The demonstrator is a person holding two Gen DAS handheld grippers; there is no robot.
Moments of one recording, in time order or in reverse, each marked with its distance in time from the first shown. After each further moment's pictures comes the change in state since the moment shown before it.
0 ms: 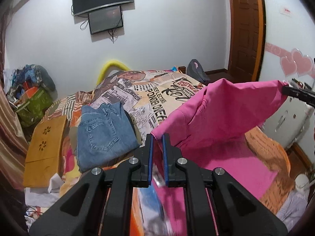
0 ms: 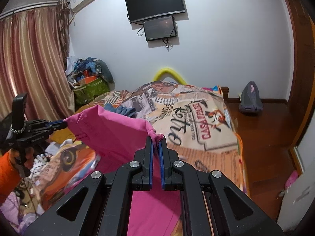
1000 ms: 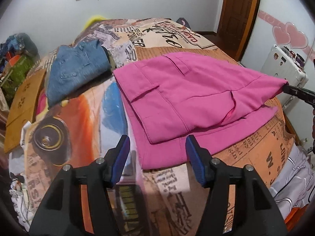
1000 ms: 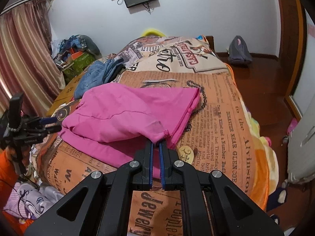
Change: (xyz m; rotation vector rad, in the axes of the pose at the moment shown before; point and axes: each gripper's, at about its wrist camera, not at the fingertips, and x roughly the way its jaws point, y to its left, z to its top) left arm 0.037 -0.039 -0.133 -0.024 0.296 -0.128; right arm -0.010 -0.009 -0.147 0.158 0.221 -0.040
